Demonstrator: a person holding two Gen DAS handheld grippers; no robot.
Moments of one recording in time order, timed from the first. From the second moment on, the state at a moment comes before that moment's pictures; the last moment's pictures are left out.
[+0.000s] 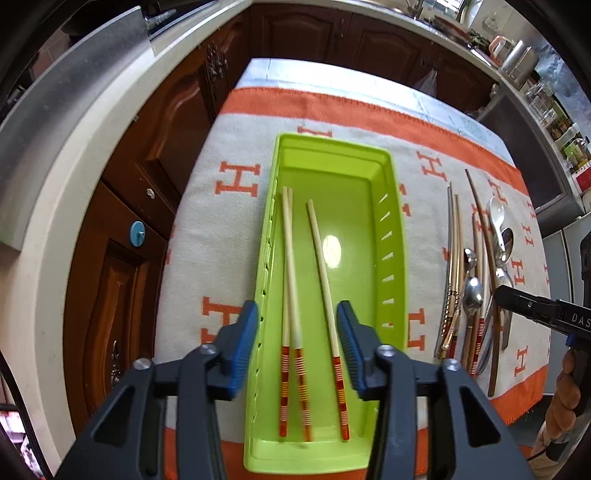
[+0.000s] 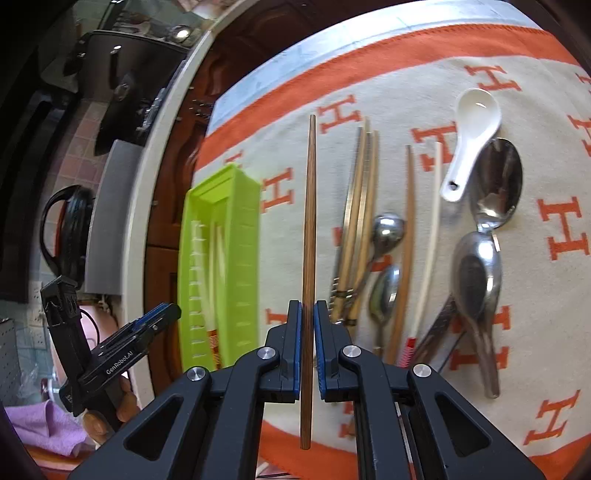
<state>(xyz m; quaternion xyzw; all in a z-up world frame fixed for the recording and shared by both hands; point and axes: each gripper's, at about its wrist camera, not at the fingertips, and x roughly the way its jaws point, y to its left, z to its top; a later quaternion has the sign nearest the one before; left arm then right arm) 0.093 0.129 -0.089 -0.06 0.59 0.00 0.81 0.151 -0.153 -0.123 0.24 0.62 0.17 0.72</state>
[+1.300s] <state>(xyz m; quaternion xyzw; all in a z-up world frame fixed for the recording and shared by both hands) 0.055 0.175 -0.072 -0.07 0.55 0.07 0.83 0.118 -0.010 -0.098 0.18 0.62 0.27 0.71</state>
